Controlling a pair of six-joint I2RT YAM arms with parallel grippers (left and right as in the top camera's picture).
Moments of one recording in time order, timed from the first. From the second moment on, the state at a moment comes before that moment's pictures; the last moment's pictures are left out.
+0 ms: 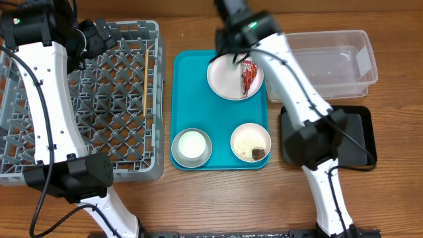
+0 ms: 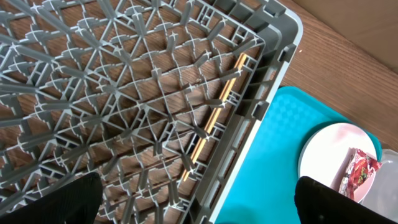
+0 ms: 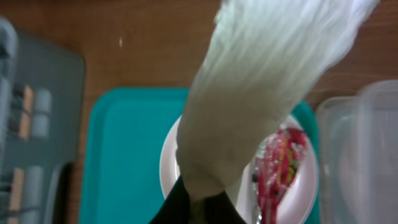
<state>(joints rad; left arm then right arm) 0.19 1.99 2.37 -1.49 0.07 -0.37 0.47 2.41 2.60 -1.20 0.11 0.46</state>
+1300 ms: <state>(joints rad) 0.19 1.99 2.37 -1.49 0.07 -0.37 0.54 2.40 2.18 -1.14 0.24 0.45</state>
